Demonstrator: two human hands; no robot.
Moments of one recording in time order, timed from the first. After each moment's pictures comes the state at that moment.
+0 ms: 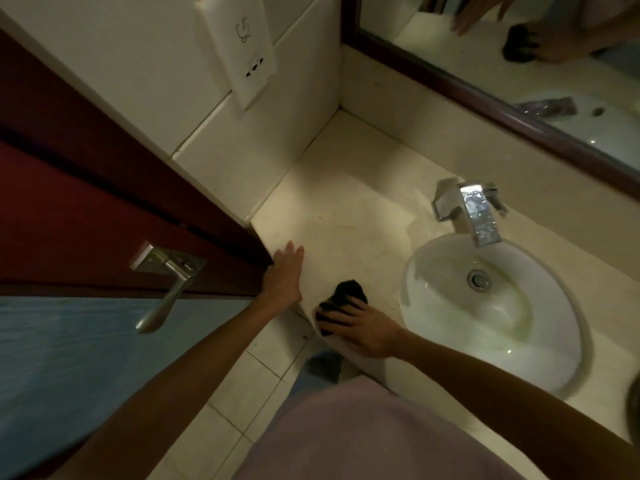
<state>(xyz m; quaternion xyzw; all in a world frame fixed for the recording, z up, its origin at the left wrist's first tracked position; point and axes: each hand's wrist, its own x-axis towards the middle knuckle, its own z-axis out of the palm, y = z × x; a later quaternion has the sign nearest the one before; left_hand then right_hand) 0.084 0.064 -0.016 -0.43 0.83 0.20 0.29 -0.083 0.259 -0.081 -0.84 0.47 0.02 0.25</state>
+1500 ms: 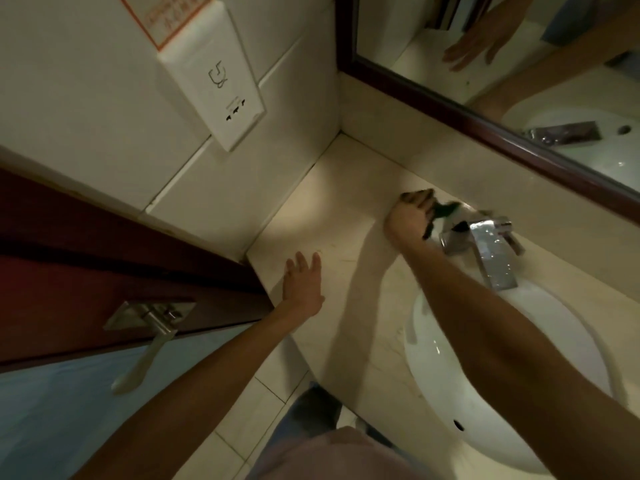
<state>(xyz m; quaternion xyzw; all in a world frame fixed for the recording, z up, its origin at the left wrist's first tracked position) 0.003 0.031 -0.039 -0.46 0.82 0.15 0.30 -0.258 0.019 -0.089 -0.26 0.96 -0.02 0.13</state>
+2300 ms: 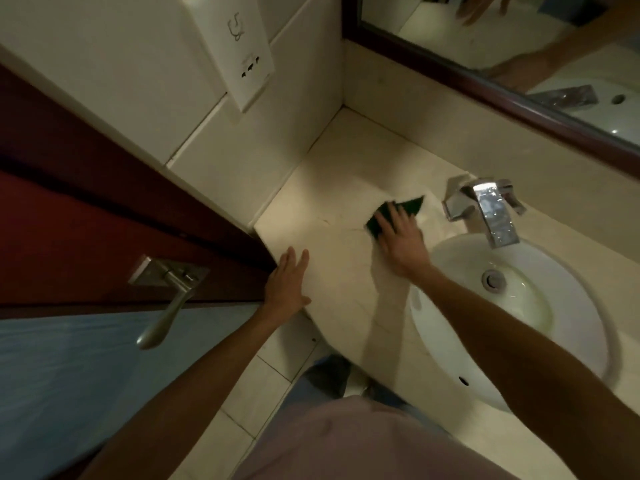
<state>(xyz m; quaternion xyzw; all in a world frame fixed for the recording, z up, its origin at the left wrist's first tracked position) 0.093 0.057 -0.044 -0.44 0.84 0.22 0.24 -0.193 0.145 -0.080 -0.57 0.81 -0.06 0.16</state>
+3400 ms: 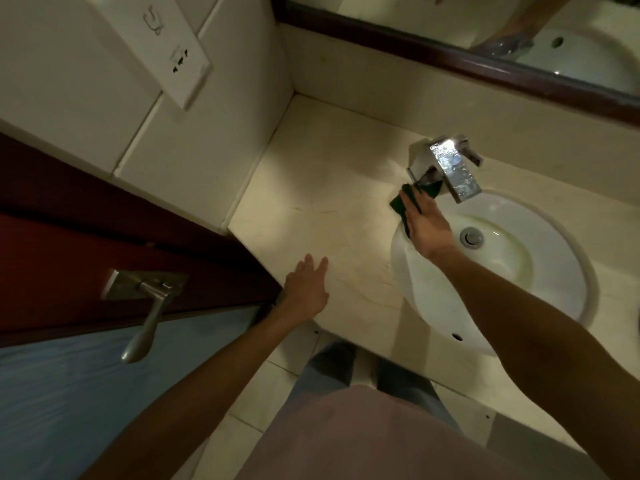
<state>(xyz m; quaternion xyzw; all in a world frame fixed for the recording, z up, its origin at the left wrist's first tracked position) 0.053 0.114 -0.038 -0.34 0.86 0.22 0.31 -0.241 0.234 -0.089 -0.49 0.86 -0.10 0.09</state>
